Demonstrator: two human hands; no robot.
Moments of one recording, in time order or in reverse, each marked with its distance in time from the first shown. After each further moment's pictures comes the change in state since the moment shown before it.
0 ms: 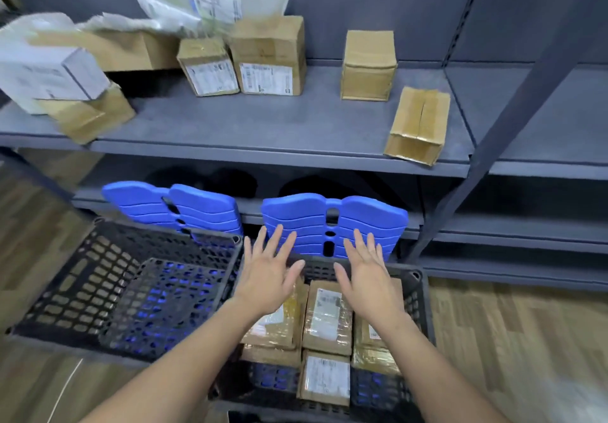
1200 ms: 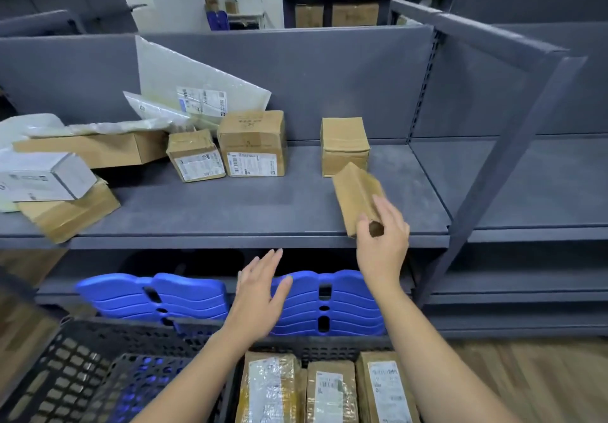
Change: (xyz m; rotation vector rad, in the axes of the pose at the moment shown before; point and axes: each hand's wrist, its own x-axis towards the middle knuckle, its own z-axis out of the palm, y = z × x) left_hand 0.077 -0.015 -0.092 -0.534 0.216 0.060; right_hand 0.126 -0.056 -0.134 0.725 0.831 0.222
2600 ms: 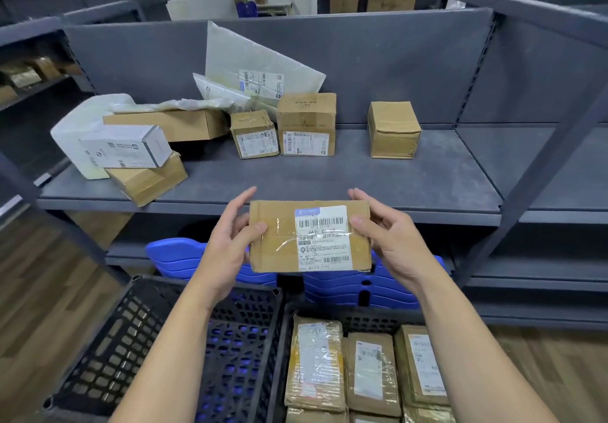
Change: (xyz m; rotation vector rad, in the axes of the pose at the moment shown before) left_hand -0.065 -0.019 -0.160 -0.946 0.143 -0.097; right_hand -0.092 -0.091 -0.003 0.504 -0.771 0.276
